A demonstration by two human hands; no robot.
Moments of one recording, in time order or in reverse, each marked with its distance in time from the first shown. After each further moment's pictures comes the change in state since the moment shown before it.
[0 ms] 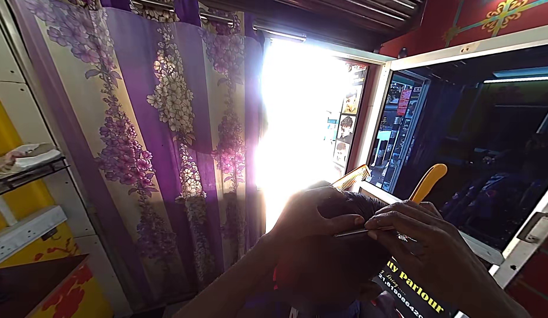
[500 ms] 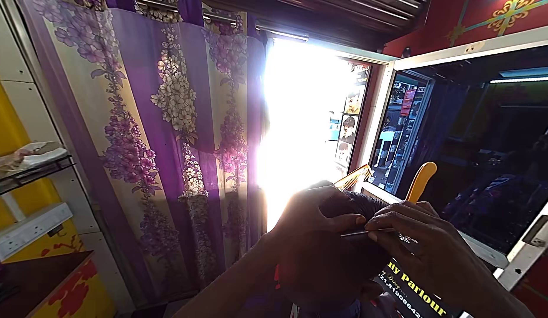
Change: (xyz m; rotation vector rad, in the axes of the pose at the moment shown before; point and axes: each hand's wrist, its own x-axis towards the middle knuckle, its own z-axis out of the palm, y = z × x) left_hand 0.001 0.000 0.001 0.000 0.005 0.008; right_hand 0.002 0.004 0.000 0.032 -0.028 -0.038
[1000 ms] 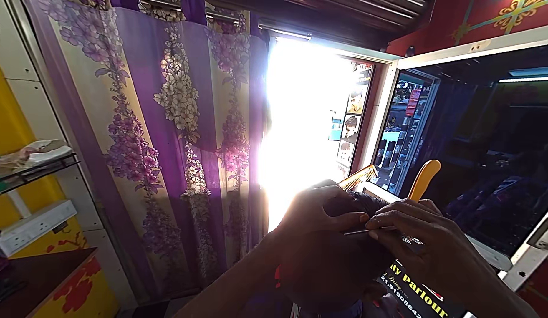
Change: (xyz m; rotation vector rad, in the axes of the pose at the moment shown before) left_hand 0.002 0.001 0.001 -0.012 -0.008 -0.002; right_hand 0.005 -0.001 0.000 -0.007 -0.001 -0.013
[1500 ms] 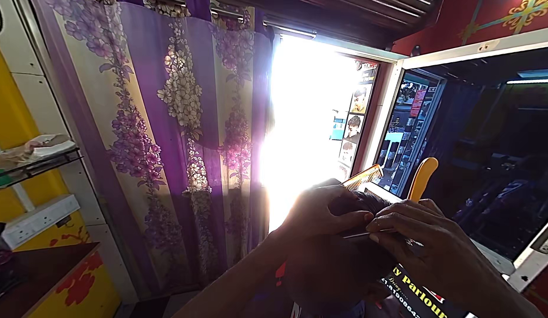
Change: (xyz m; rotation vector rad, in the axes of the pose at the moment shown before) left_hand 0.002 0.001 -0.001 -0.005 -0.007 -0.004; right_hand 0.005 -0.002 0.002 0.003 -0.021 -0.042
